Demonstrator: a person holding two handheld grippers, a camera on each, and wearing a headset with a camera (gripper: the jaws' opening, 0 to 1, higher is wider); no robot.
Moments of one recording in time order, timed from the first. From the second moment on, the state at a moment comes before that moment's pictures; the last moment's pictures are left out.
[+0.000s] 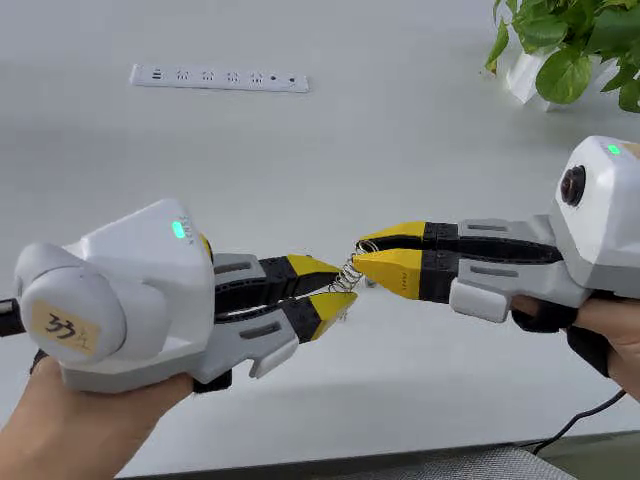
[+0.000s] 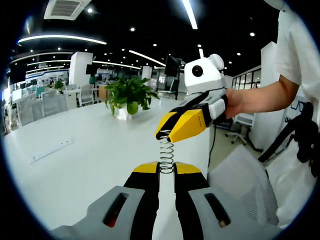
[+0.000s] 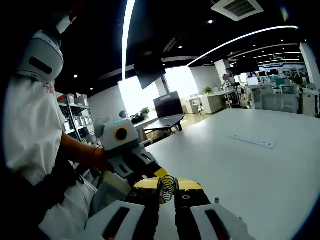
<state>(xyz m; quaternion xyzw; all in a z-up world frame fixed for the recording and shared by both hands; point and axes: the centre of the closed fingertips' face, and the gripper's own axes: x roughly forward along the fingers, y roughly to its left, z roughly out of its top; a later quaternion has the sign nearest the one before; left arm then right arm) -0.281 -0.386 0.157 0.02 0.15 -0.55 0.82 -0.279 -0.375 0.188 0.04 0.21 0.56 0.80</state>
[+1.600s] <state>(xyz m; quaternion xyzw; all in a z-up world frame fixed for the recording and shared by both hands) -0.294 -0.390 0.139 0.06 0.15 -0.59 0.79 -0.307 -0.372 0.148 -0.42 0.28 0.73 0.45</state>
